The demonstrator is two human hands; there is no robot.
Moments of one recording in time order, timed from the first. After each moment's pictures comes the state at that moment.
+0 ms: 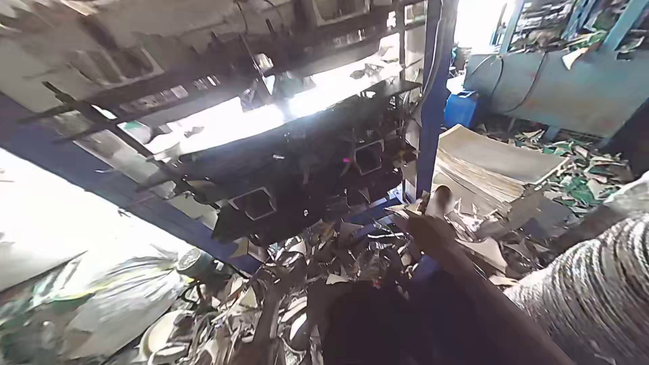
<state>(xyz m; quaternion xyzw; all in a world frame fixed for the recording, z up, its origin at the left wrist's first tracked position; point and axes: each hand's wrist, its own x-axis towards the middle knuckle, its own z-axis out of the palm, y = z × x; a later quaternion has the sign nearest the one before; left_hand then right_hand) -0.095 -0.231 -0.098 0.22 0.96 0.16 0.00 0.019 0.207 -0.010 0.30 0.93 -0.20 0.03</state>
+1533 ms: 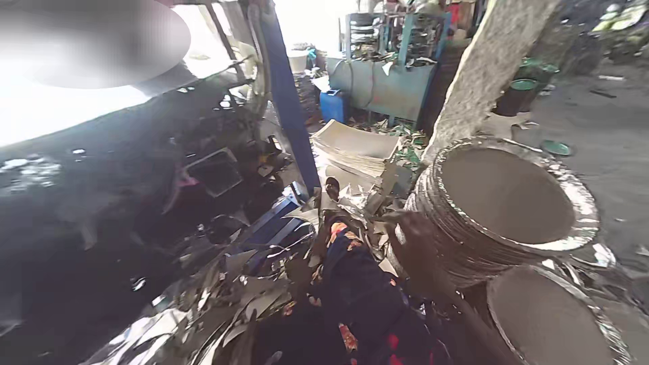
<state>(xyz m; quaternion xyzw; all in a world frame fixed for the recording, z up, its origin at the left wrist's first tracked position) -0.079 -0.048 -0.145 0.43 0.83 0.22 0.27 0.218 0.221 -0.061 0.44 0.80 -0.04 -0.41</state>
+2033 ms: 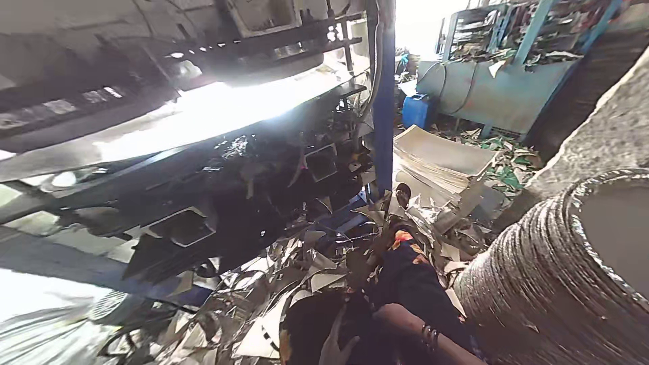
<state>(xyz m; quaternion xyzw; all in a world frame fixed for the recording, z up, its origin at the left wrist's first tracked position) -0.027 -0.045 -0.208 0.30 0.77 0.41 0.38 0.087 0.158 -0.231 0.07 0.90 -0.36 0.25</state>
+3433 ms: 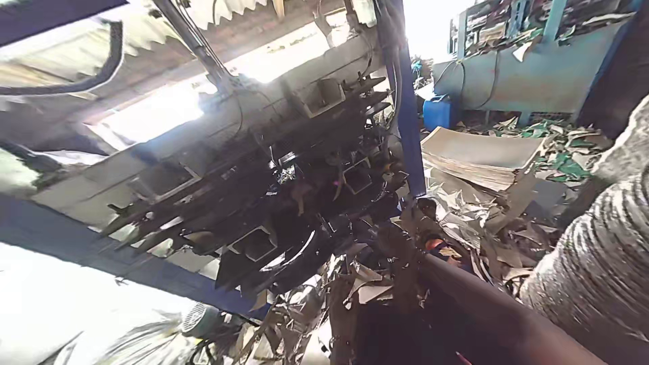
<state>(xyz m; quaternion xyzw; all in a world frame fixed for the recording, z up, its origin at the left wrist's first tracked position) -0.138 -0.034 -0.152 0.32 0.86 0.39 0.02 -0.092 0.217 -0.118 0.17 0.95 -0.24 -0.10</state>
